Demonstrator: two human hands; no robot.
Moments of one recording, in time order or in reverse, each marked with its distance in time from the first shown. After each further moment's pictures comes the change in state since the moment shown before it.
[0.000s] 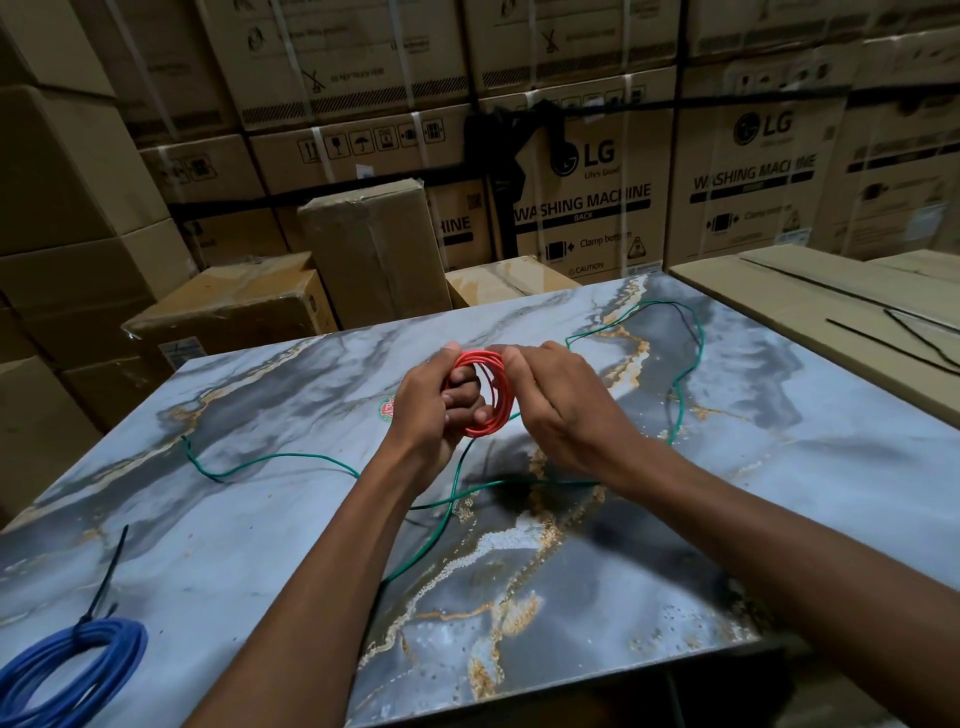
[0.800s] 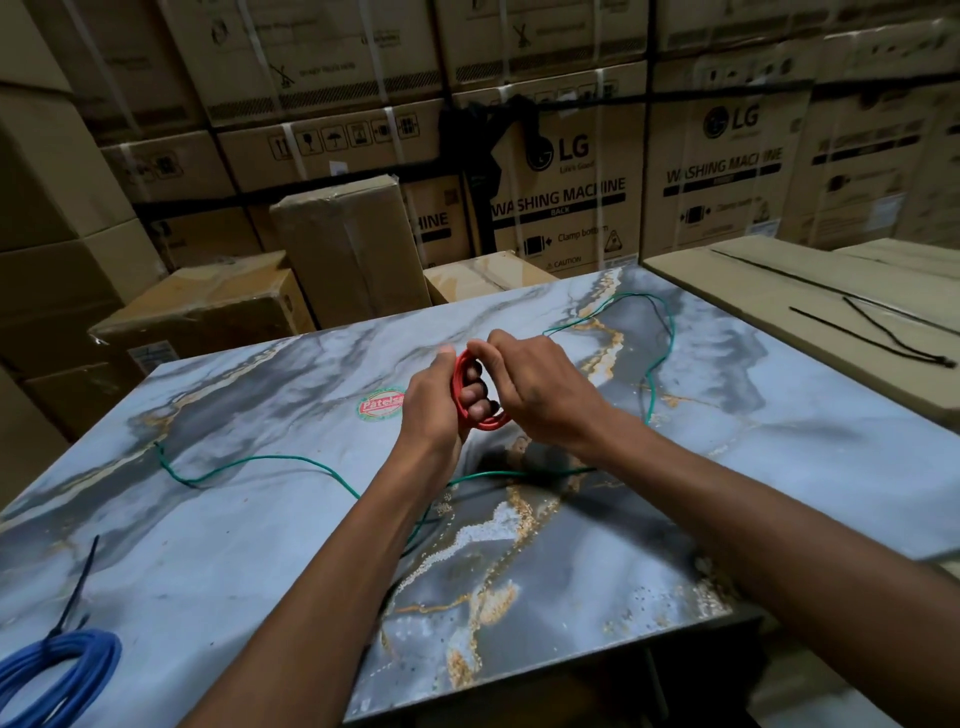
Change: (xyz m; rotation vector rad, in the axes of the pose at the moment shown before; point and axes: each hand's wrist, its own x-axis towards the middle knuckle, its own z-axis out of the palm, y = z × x) left_hand 0.002 -0.017 0.024 -0.005 0.096 0.021; right_hand 0.015 0.014 0.000 -0.094 -0.019 -0.052
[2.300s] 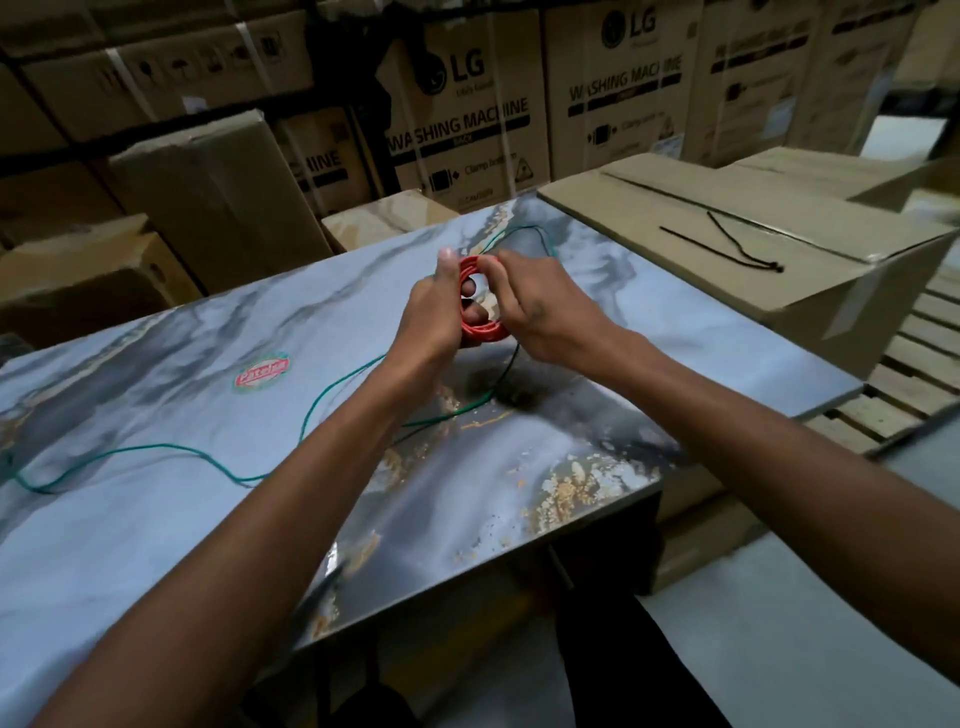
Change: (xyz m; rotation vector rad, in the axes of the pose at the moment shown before) left_hand 0.015 -0.034 0.109 0.493 -0.104 0.057; right_hand -0.047 0.062 -0.088 -0.031 0.060 0.261
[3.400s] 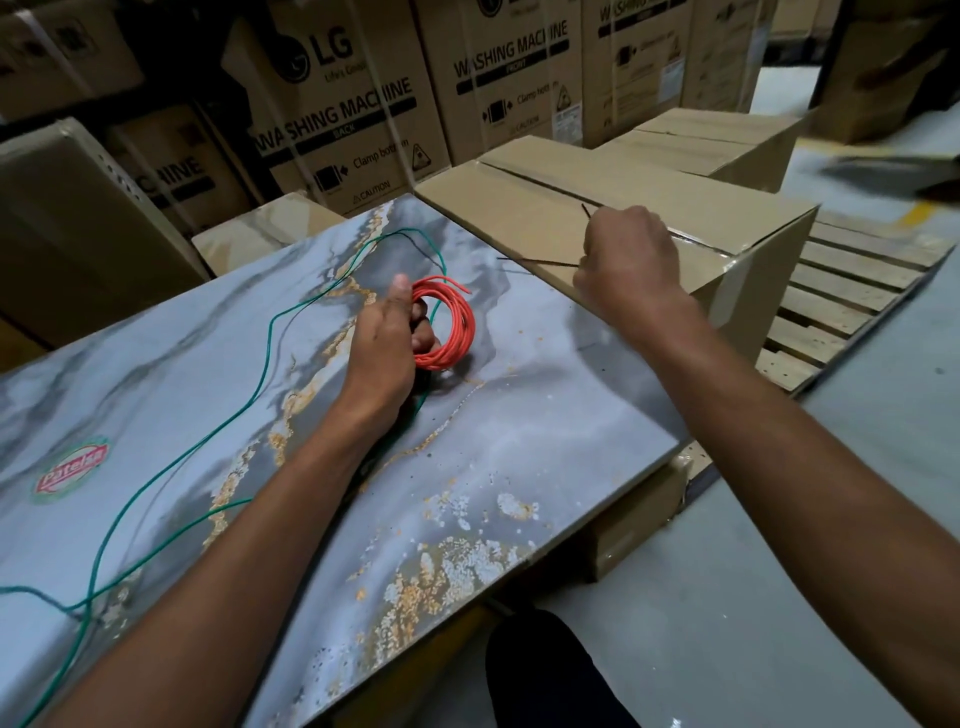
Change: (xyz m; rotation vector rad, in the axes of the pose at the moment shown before) left_hand 0.040 -0.028 0.104 0.001 -0.156 0.140; right_hand -0.009 0.147 -0.124 -0.642 0.065 0.630
